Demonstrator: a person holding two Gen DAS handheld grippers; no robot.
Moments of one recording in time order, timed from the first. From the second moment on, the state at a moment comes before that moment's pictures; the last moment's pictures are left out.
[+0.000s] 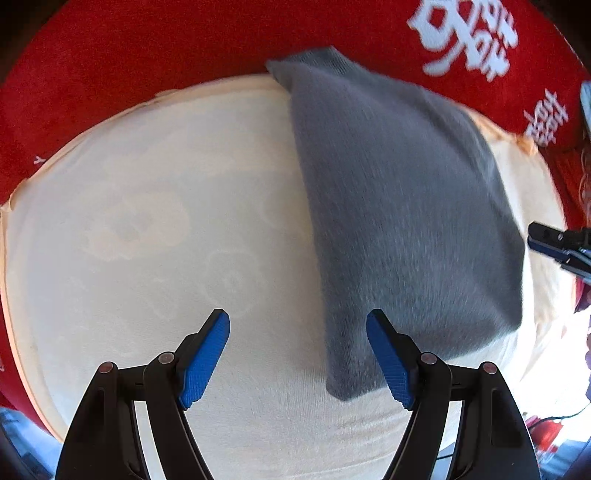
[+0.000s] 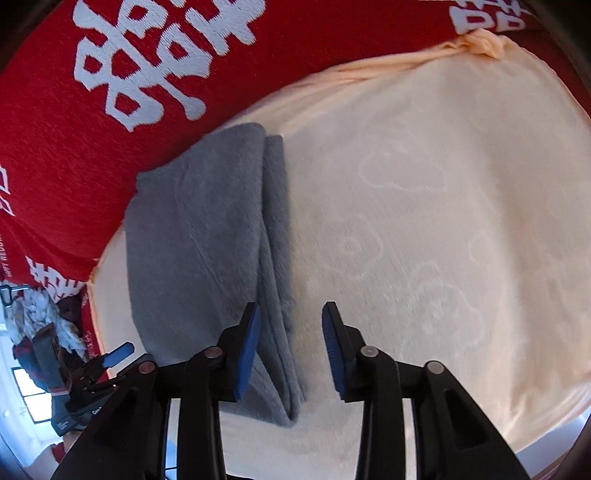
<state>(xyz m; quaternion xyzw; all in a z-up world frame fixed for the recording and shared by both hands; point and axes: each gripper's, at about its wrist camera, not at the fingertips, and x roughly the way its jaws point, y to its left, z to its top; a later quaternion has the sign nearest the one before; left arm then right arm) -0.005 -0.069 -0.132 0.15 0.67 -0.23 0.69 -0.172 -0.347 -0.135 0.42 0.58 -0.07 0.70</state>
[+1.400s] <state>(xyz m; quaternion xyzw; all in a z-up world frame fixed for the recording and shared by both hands) 0.030 -0.107 -0.129 0.09 0.66 -0.24 0.71 -0.099 -0.366 -0.156 0.47 0.53 0.02 0.70</state>
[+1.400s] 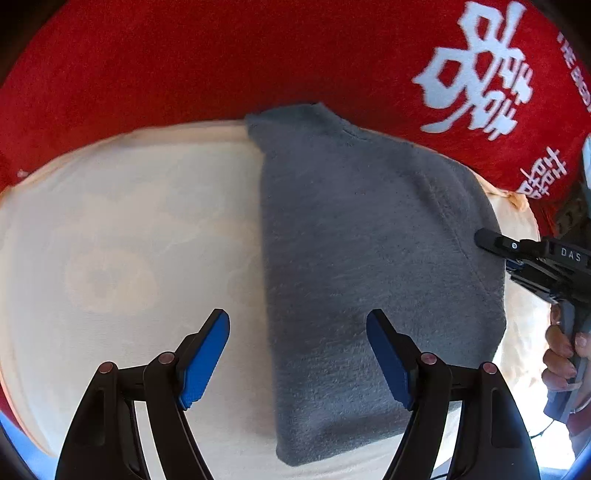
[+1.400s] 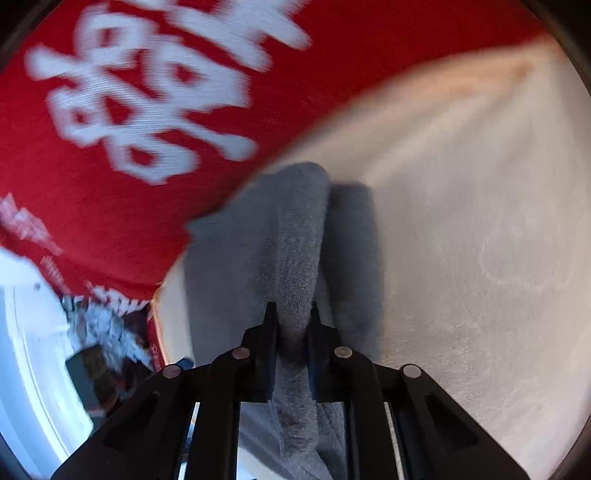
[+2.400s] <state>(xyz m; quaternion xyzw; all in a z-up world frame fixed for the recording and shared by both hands) 0.055 -0.100 -0.184 -0.04 0.74 -0.34 0.58 -0.126 -0.399 -0.219 0.54 0.53 0.12 0.63</state>
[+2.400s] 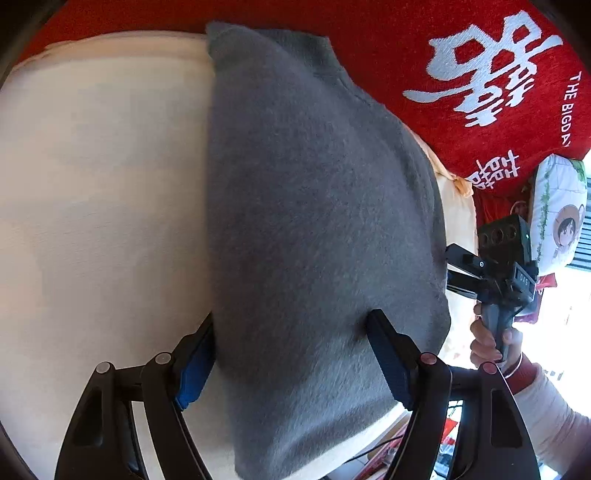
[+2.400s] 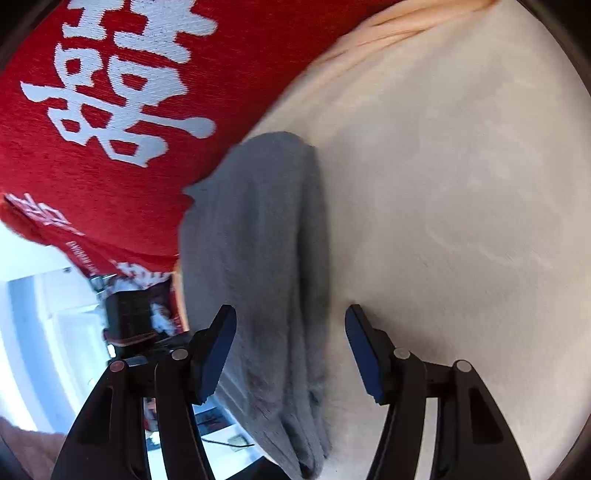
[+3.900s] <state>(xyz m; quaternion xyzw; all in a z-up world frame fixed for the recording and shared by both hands) -0.036 0.080 -0.051 -0.11 0.66 -0.42 0.61 -0.182 -0.207 -0.109 0.63 0.45 0.16 0.62</state>
